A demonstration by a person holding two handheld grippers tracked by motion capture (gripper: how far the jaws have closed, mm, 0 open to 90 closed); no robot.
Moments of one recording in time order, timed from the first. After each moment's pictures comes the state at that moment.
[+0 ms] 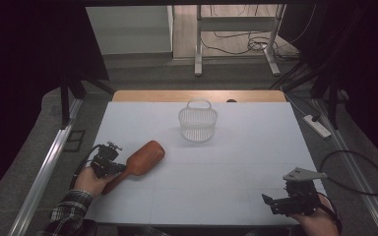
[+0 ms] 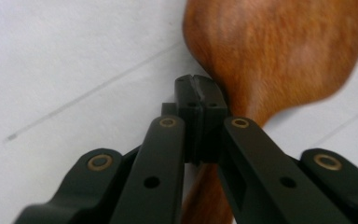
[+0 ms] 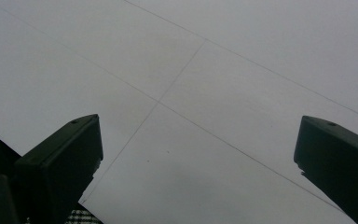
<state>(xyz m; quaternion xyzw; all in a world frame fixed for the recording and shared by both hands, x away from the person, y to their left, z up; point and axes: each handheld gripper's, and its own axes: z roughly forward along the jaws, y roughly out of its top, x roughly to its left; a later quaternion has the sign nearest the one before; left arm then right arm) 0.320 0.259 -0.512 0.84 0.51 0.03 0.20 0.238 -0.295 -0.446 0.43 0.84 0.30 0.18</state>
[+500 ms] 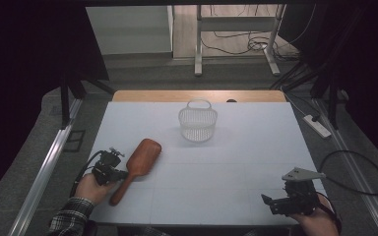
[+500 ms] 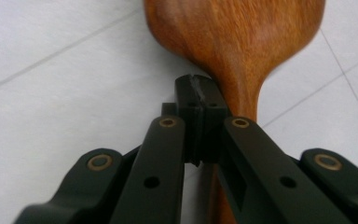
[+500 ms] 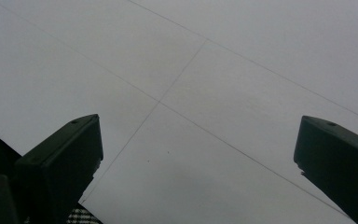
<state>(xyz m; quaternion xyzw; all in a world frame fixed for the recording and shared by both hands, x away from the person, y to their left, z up) 0.304 0.244 -0.512 0.84 0.51 0.01 0.19 0.239 -0.294 -0.446 0.42 0.84 0.30 0.18</state>
